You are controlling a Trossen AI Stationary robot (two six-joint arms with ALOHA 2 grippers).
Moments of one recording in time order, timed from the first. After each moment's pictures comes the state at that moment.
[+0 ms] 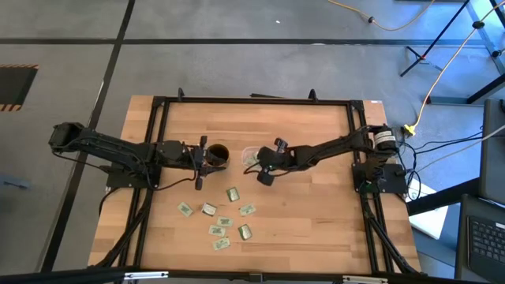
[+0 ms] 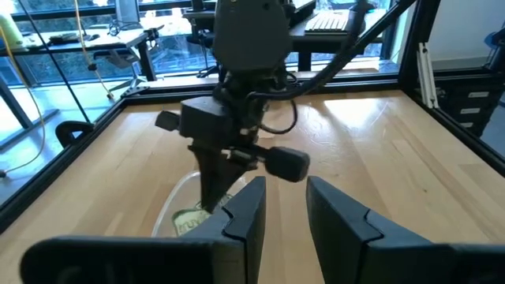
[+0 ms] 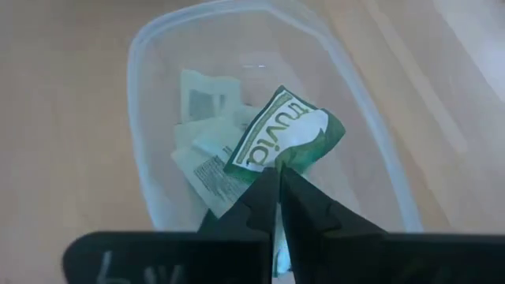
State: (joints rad) left arm -0.07 0.93 0.37 0.36 -0.10 0.02; right arm 0.01 1.86 1.06 -0.17 0.37 0.28
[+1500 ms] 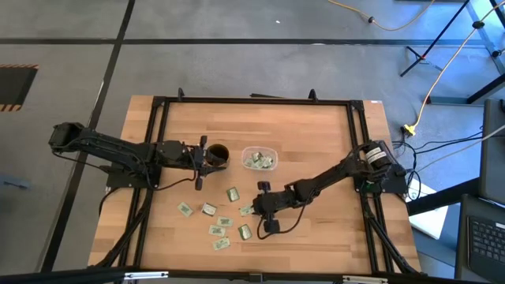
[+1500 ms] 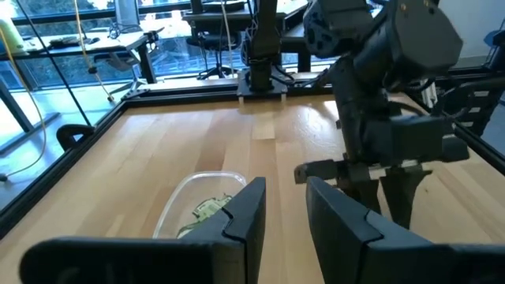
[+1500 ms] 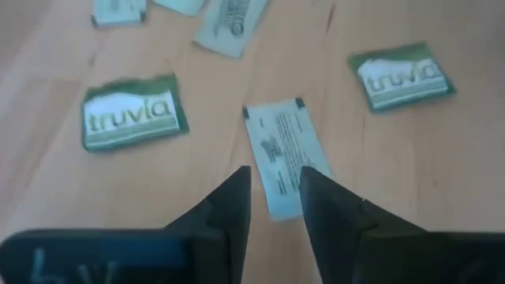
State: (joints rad) left arm -0.07 0.93 0.37 0.36 -0.10 0.03; right arm 0.33 1.99 1.06 0.16 0.11 0.10
